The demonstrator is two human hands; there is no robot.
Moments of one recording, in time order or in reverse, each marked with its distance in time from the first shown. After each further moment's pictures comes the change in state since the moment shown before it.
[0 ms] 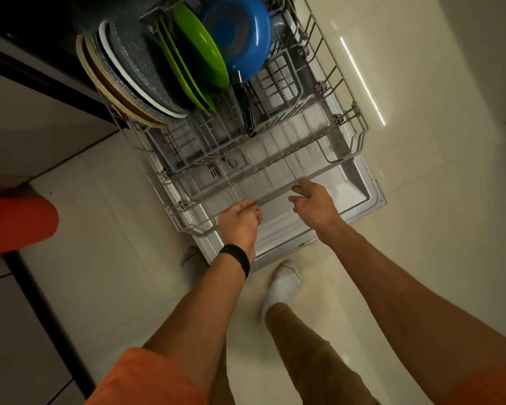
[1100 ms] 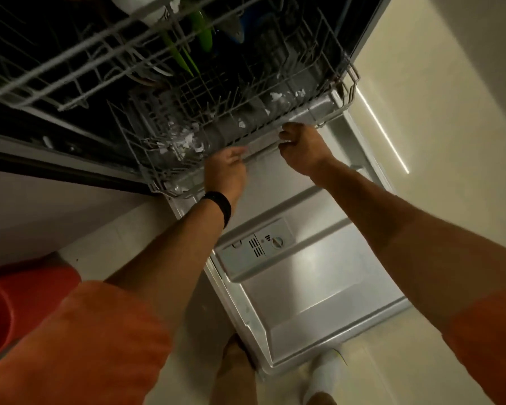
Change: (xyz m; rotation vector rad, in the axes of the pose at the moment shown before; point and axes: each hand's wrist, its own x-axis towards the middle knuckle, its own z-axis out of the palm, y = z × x) left_hand 0.182 0.261 0.005 0.348 -0.120 0.494; right_hand 0.160 -0.270 0.038 -0.284 0.055 -0.316
